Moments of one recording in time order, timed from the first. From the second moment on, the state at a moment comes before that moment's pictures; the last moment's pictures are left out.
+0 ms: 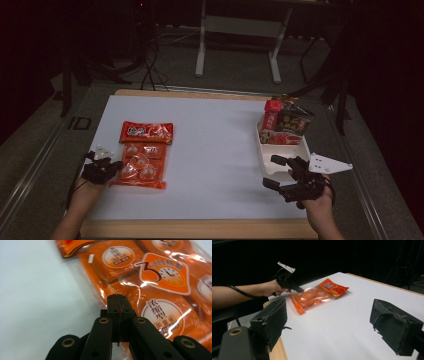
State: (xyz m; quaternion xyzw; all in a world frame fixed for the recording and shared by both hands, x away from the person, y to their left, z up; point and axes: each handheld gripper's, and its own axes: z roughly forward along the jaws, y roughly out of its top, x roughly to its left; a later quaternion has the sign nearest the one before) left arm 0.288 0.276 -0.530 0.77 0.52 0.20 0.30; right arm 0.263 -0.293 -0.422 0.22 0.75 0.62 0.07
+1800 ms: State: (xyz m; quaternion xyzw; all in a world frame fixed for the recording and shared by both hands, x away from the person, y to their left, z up) left arm 0.342 0.159 -0.529 0.81 0.46 0.16 0.32; right arm 0.262 -0.295 -0.423 0.22 0.75 0.62 0.06
